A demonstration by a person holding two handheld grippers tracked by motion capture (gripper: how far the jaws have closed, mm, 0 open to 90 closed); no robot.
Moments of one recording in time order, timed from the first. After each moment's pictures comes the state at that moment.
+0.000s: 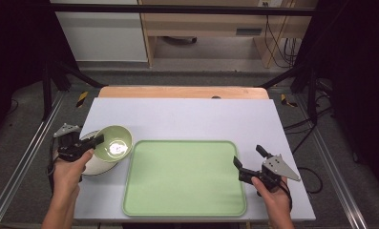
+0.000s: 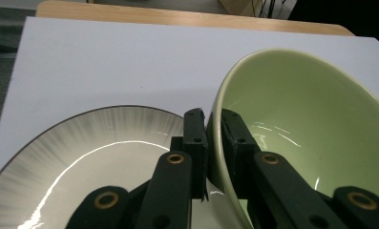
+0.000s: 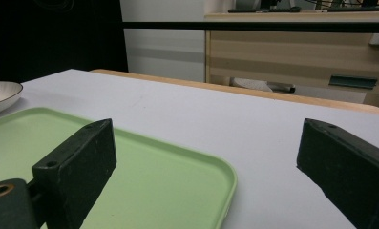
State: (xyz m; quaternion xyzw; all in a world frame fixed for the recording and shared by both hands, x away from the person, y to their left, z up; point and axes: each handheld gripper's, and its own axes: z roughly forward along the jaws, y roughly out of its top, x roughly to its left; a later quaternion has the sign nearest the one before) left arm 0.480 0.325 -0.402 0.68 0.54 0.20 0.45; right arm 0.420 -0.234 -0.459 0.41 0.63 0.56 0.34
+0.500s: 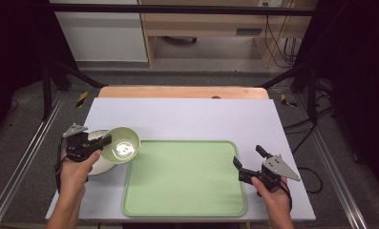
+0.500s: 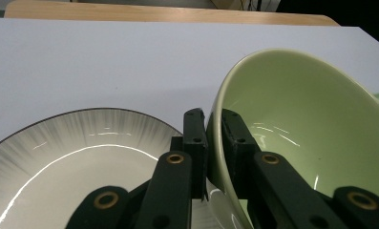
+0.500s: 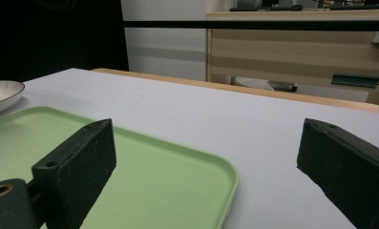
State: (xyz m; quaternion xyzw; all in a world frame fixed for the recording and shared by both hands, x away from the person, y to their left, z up) left arm 0.480 0.308 -0.402 0.70 0.52 0.19 0.45; right arm 0.420 -0.234 -0.460 0.41 0.64 0.56 0.34
